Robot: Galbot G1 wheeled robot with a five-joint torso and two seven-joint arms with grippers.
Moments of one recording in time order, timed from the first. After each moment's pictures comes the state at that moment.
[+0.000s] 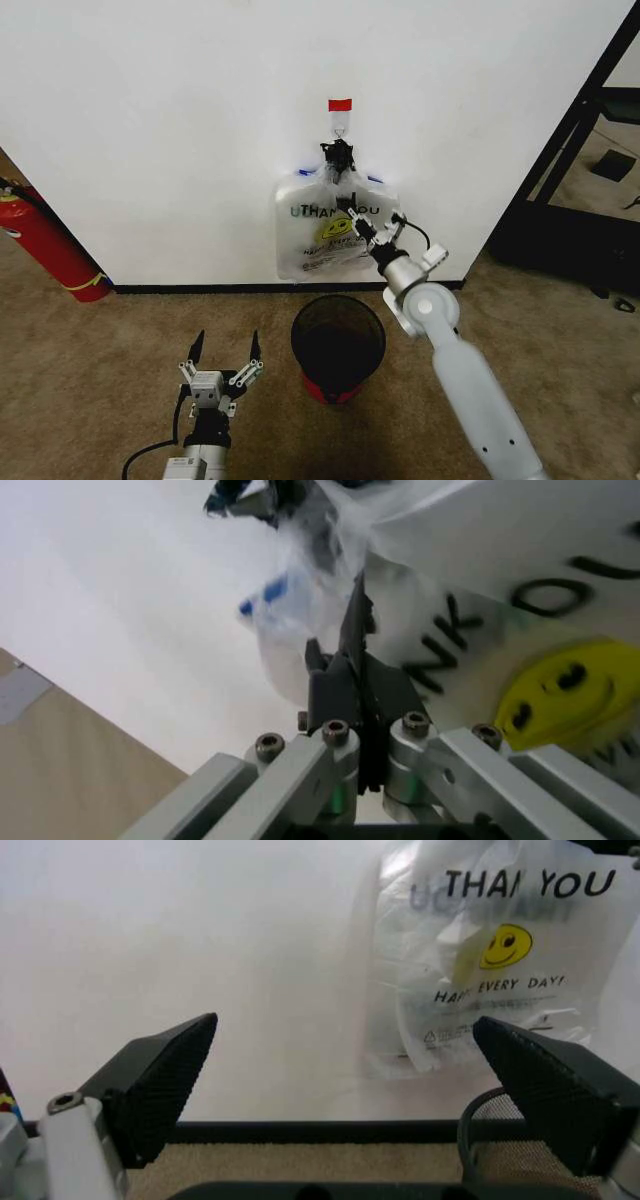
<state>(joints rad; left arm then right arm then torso) 1.76 -1.28 -0.31 -2.14 -0.02 -0.31 -0.33 -0.89 1.33 0.24 1.74 1.19 -0.19 -0.08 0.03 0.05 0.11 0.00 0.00</state>
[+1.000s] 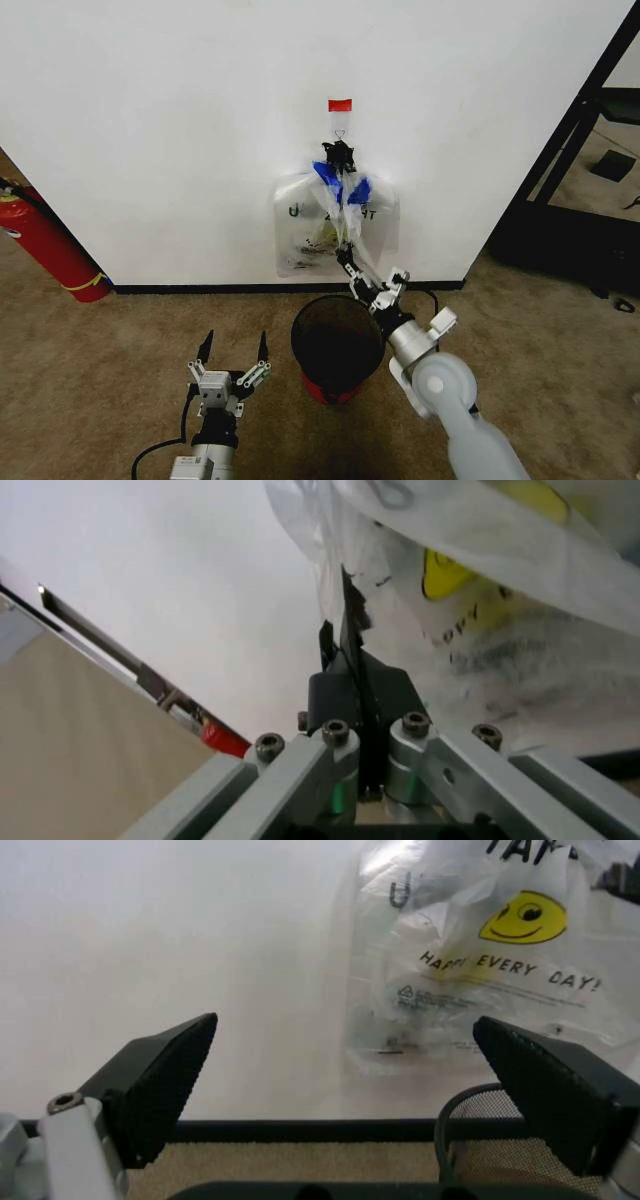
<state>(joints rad) 1.75 -1.27 -0.28 -2.13 -0.03 -0.32 -0.34 -1.23 1.34 0.27 1.96 0.99 -0.18 -0.17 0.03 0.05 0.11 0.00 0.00</state>
